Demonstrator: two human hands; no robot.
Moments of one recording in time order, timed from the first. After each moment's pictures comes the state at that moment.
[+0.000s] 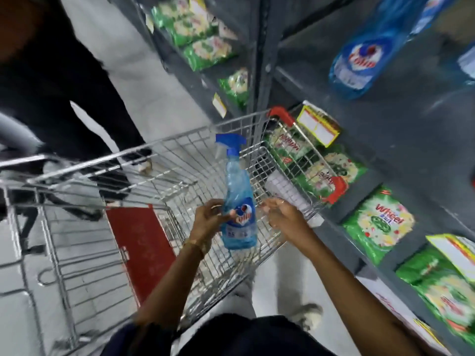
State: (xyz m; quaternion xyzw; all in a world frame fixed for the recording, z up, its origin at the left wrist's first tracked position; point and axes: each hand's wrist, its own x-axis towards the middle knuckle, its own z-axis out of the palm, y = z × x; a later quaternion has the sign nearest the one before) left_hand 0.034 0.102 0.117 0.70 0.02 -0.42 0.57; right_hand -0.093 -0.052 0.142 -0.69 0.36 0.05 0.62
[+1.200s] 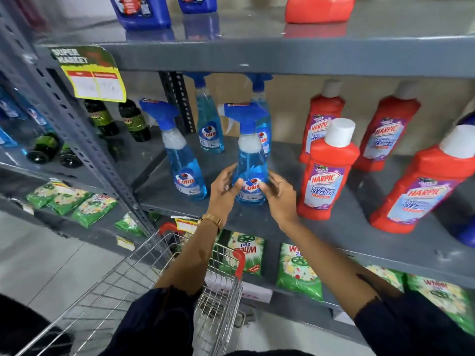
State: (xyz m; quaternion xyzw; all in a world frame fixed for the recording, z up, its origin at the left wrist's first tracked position) left_hand -0.035 -0.233 0.252 0.53 -0.45 -0.38 0.61; right_hand -0.180 -0.256 0.256 -0.60 0.44 -0.49 0.46
